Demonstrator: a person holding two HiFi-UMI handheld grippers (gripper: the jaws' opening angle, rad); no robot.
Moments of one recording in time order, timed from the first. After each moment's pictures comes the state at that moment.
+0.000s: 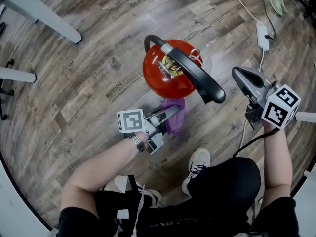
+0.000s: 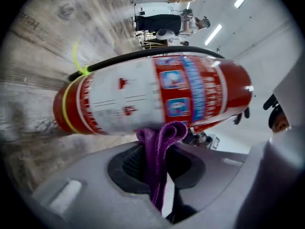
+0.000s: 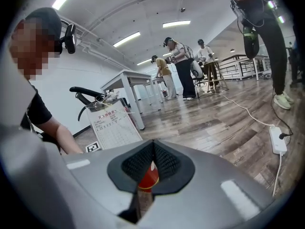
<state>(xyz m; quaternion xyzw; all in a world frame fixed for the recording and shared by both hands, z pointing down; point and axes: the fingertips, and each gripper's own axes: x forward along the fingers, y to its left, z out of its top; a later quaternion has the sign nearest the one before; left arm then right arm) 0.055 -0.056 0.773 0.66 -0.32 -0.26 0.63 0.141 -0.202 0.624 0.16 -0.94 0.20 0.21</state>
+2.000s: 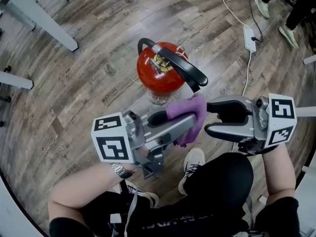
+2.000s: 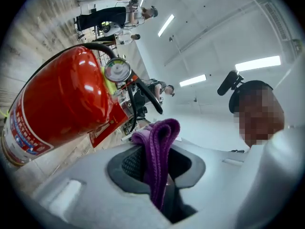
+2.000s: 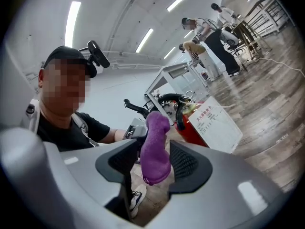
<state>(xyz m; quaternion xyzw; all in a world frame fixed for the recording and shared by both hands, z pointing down) 0.087 -0.042 0.534 0.82 -0.23 -0.27 0.45 0.110 -0.041 0.533 -0.13 -0.93 0.29 0.17</state>
